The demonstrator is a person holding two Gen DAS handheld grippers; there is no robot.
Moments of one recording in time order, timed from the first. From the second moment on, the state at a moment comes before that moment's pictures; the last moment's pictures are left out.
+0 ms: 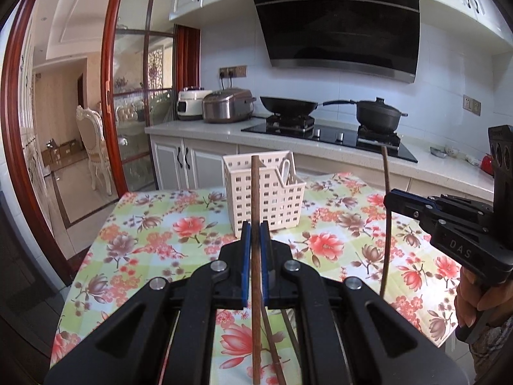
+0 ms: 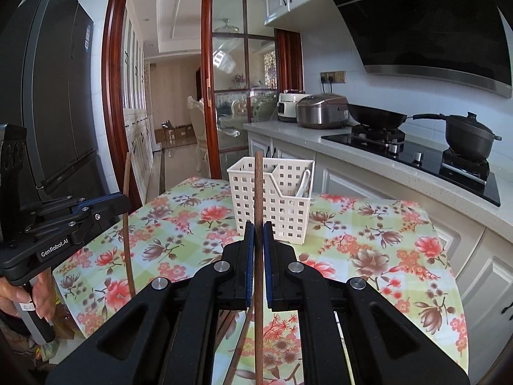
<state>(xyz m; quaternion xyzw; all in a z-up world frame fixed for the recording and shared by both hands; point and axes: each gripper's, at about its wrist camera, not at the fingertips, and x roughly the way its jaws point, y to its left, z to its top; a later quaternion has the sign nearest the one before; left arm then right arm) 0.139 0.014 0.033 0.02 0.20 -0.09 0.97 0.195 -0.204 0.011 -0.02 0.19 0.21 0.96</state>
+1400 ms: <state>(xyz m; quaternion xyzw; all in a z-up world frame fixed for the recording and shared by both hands) 0.185 0.004 0.084 0.05 0.15 -0.13 0.98 0.243 -0.203 0.055 -0.02 0.16 0.21 0.96</state>
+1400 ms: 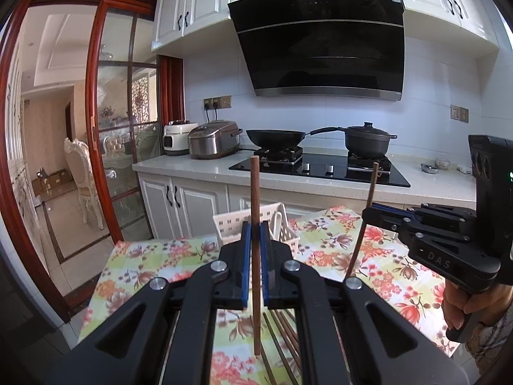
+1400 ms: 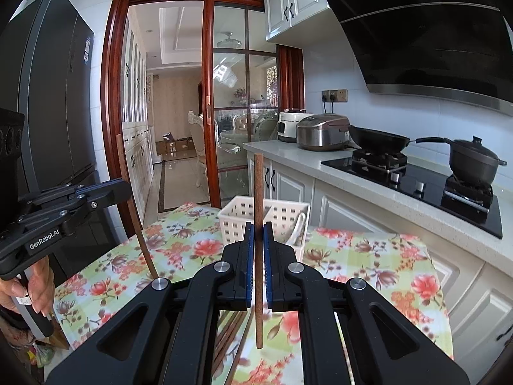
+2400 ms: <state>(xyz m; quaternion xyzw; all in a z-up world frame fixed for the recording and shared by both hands) 0.353 0.000 0.182 0.00 0.13 -0.13 0.98 0.409 -0.193 0.132 0.01 0.16 0.22 0.96</state>
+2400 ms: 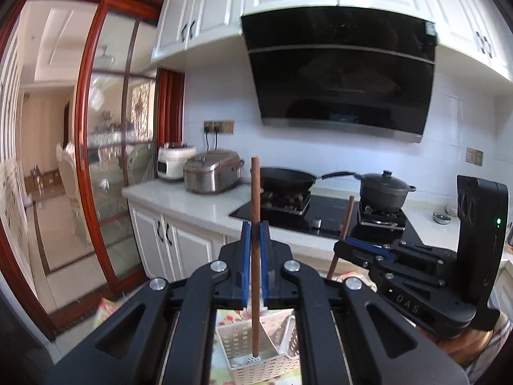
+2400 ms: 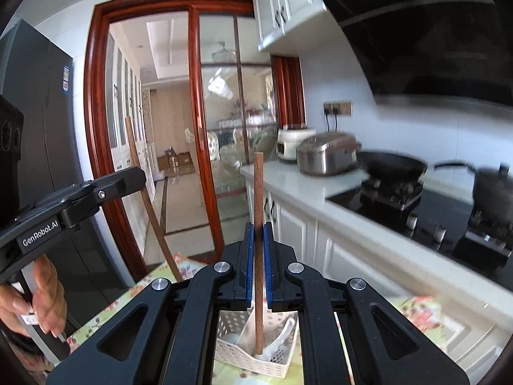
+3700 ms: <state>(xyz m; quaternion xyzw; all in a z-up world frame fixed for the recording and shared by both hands) 0.239 0.055 0.054 -0.02 0.21 -0.05 0.98 0.308 -0.202 0.038 0.02 0.23 0.23 0.94</state>
